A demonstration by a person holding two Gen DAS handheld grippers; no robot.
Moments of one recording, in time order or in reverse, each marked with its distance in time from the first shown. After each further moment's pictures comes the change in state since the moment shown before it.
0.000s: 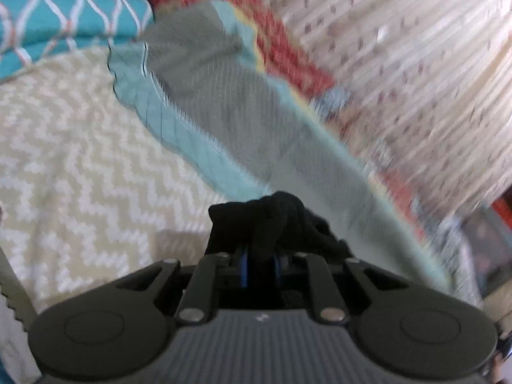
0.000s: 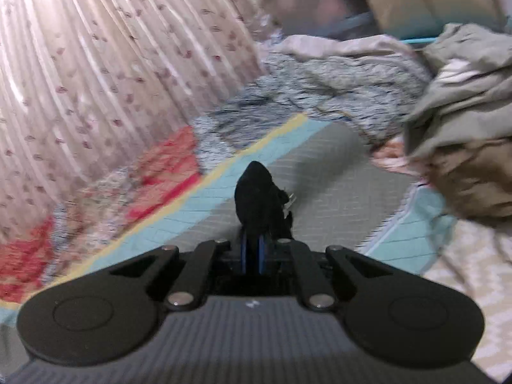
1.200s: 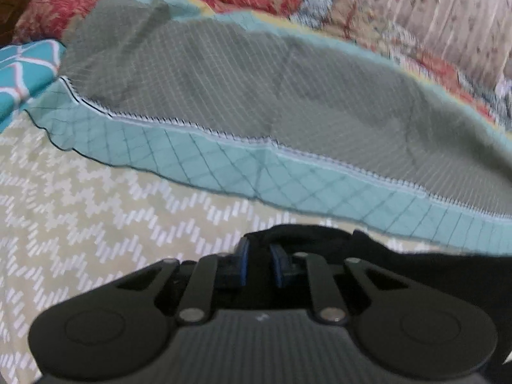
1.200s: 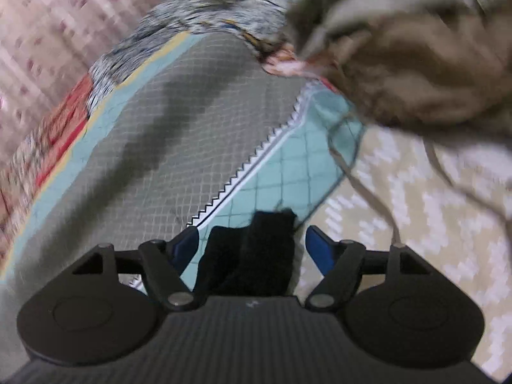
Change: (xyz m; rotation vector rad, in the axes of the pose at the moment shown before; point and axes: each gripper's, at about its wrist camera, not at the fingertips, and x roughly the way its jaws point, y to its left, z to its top) left arm 0.106 -0.069 0.009 0.423 0.146 0.251; right arm 0.036 -0.081 -0.025 0.254 0.269 -0.164
